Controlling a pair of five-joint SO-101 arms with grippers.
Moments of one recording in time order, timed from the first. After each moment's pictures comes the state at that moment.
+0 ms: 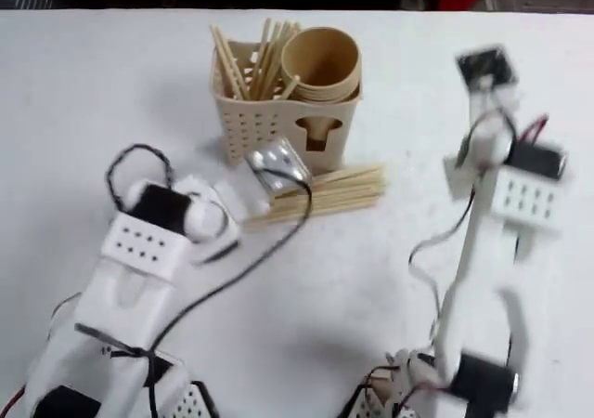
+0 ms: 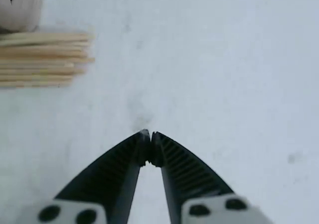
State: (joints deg) left arm 16.0 -31.9 37.7 78.4 -37.1; right arm 15.9 -21.9 21.4 72.7 31.6
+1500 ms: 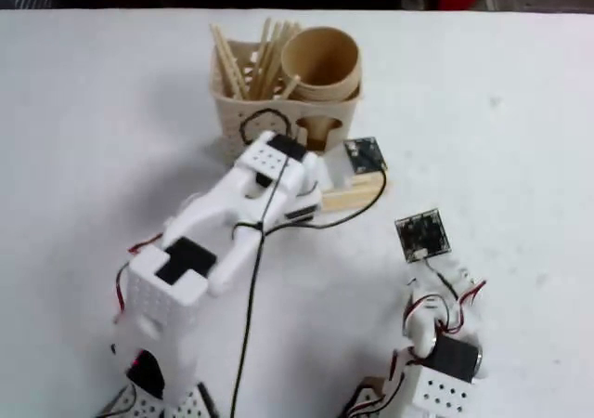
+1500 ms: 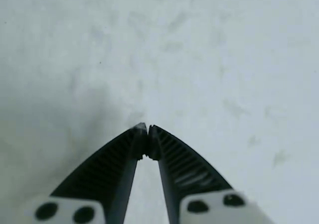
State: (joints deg) left arm 24.5 30.6 -1.6 63.7 -40.7; right arm 17.6 -102.4 96.5 64.4 38.5
